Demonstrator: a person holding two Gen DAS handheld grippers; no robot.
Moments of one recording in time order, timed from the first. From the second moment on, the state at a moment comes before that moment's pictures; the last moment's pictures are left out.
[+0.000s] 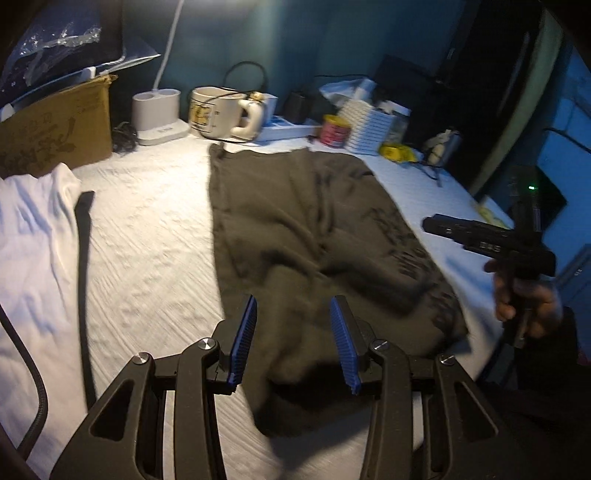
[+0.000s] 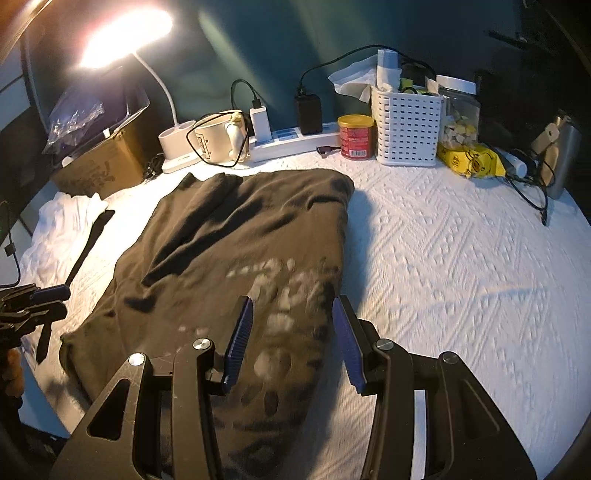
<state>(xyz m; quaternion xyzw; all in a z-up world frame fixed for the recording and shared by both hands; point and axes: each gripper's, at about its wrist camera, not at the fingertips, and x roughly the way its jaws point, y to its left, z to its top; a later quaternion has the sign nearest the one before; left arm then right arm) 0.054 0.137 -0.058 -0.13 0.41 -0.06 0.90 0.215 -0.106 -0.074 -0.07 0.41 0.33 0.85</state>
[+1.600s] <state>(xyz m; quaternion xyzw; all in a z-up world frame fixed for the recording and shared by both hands) 0.041 0.122 -0.057 -0.09 0.44 -0.01 0.89 0.196 -0.113 -0.101 -0.06 0.43 0.35 0.83</state>
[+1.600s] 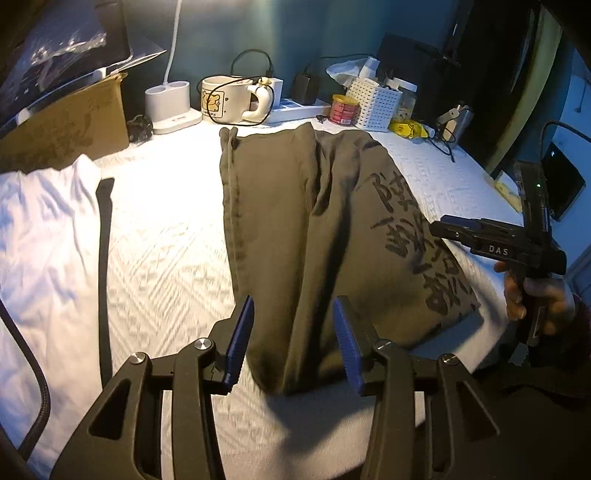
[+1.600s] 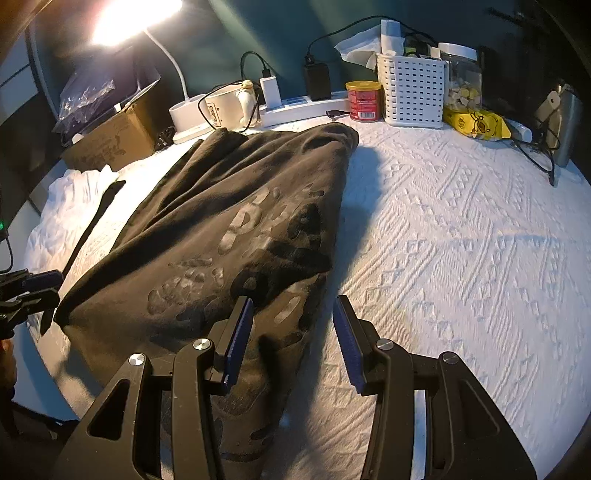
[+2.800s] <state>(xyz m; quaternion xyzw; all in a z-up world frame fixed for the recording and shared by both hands) 0.229 0.106 -0.075 0.01 0.46 -0.04 0.89 0.295 -0.110 -0.104 -0.05 0.43 0.31 0.85</state>
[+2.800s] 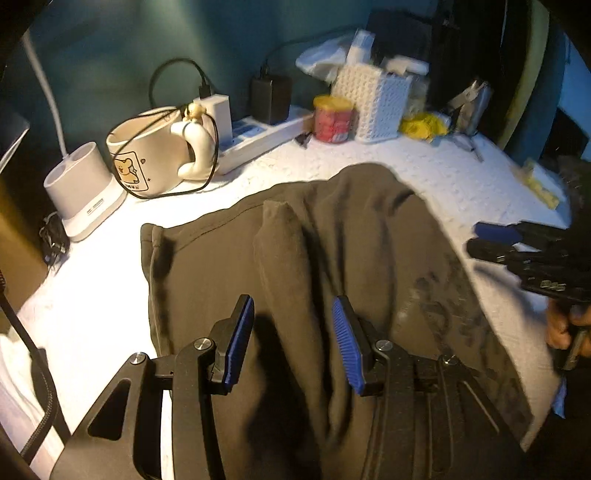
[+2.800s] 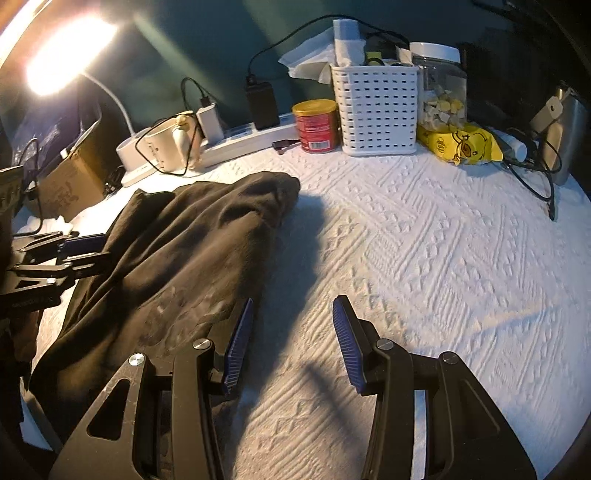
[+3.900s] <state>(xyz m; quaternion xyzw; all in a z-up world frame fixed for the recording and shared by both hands) 0.236 0.165 -0.039 -0.03 0.39 -0.03 0.92 0.388 -0.048 -0.125 0.03 0.46 0.36 0.81</state>
